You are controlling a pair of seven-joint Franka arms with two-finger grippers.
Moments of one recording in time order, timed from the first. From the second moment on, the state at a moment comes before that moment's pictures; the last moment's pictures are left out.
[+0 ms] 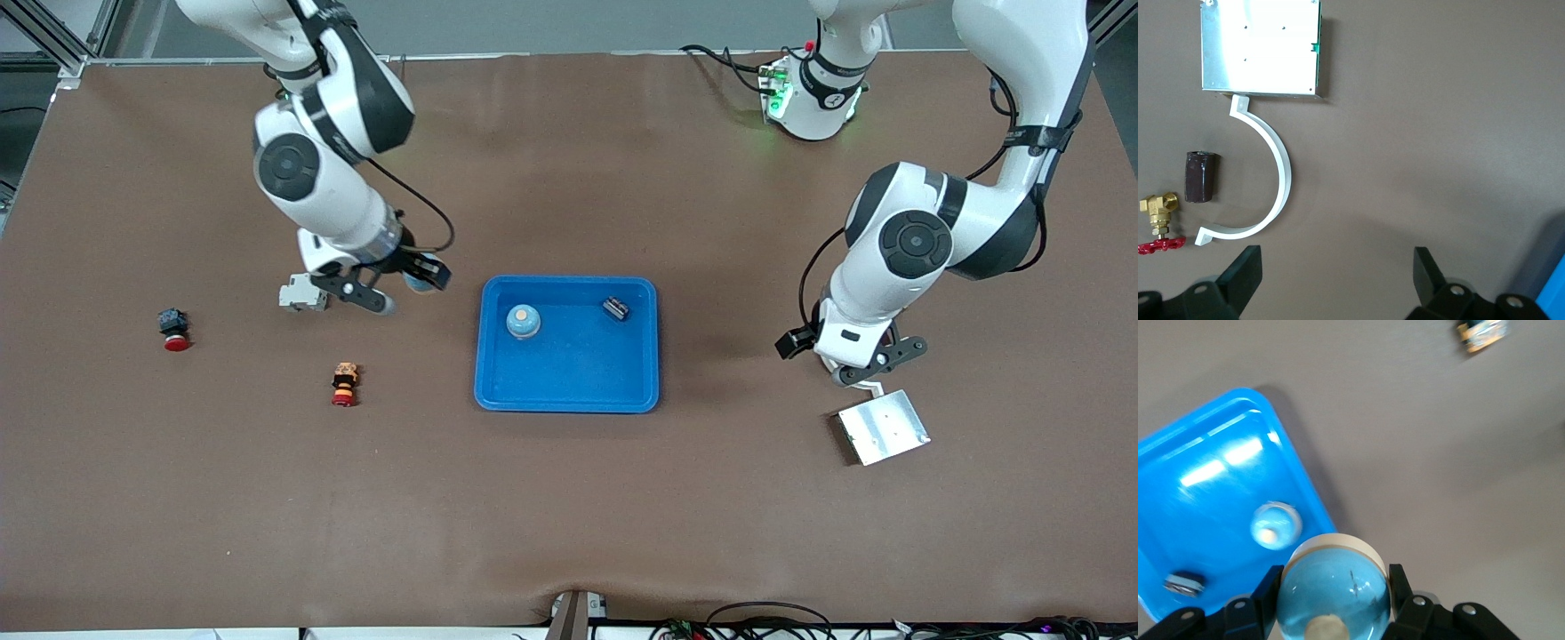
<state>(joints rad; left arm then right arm) 0.23 0.32 -0.55 -1.93 0.29 2.16 -0.84 0.27 0.20 0.25 -2.01 0.13 2.20 0.92</state>
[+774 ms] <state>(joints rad) 0.23 0.32 -0.55 -1.93 0.29 2.16 -0.84 0.37 0.69 0.24 -1.54 -0.08 2.27 1.29</state>
